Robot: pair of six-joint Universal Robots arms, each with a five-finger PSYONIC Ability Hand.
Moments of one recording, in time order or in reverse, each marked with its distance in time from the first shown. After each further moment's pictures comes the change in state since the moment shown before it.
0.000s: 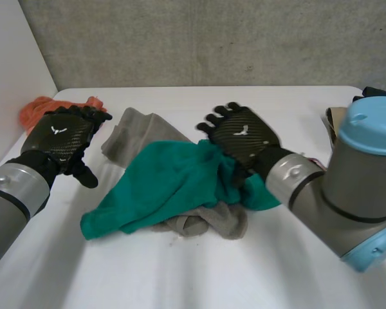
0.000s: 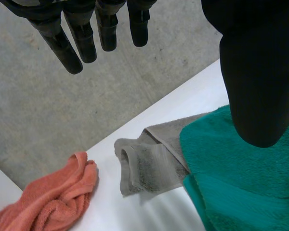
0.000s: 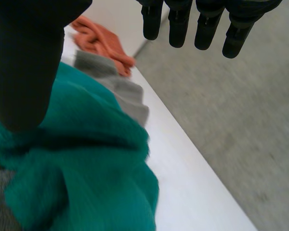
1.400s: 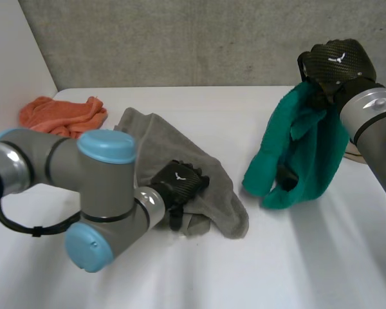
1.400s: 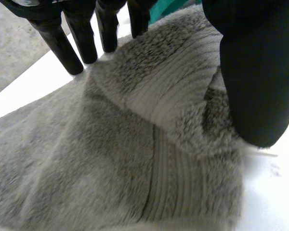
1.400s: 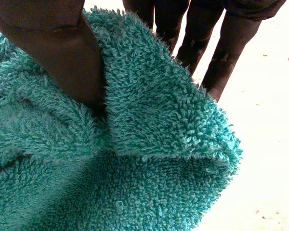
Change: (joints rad) left arm -0.402 -0.700 0.566 -0.210 -0.024 0.166; right arm -0.233 -0.113 -0.103 0.012 0.206 0.103; left_hand 0.054 0.055 0.054 0.057 0.051; right_hand 0.850 0.963 0.974 0.983 0.912
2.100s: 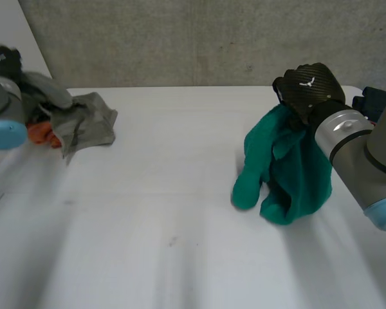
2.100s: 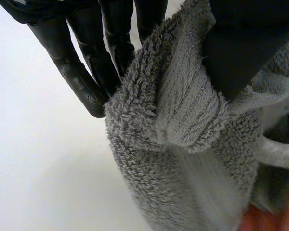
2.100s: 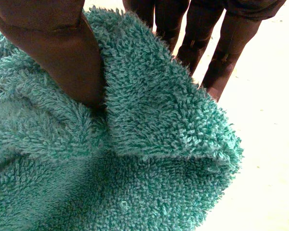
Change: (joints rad) left arm 0.593 -0.283 0.757 0.140 -0.327 0.101; right arm 0.073 0.054 0.032 -0.014 -0.003 -0.061; left_hand 0.829 0.931 0.886 0.935 0.809; right_hand 0.000 0.000 0.000 0.000 0.000
